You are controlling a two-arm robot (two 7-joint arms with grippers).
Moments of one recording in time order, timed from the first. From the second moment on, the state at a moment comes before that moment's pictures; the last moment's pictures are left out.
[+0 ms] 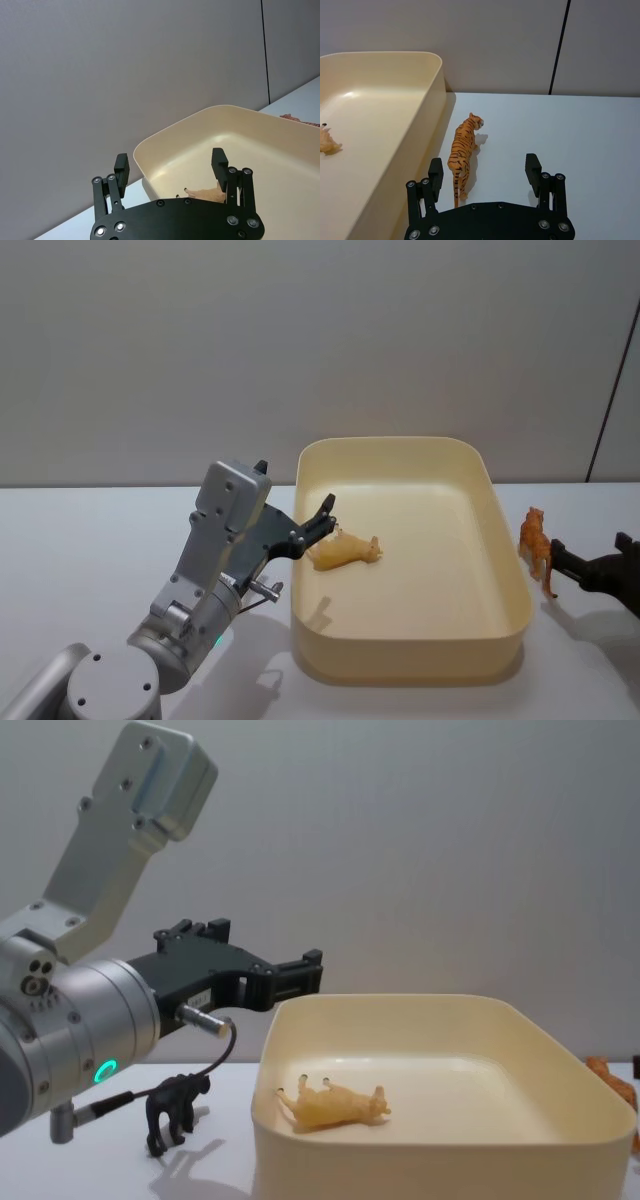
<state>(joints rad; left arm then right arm) -0.24 0.38 0.45 -1.63 -0.20 0.01 -0.01 0.11 0.33 -0.11 -1.60 0.38 0.36 0.06</state>
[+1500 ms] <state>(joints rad) -0.24 0.38 0.45 -1.63 -0.20 0.01 -0.01 0.30 0.22 -0.20 -1.31 0.19 0.30 0.12</state>
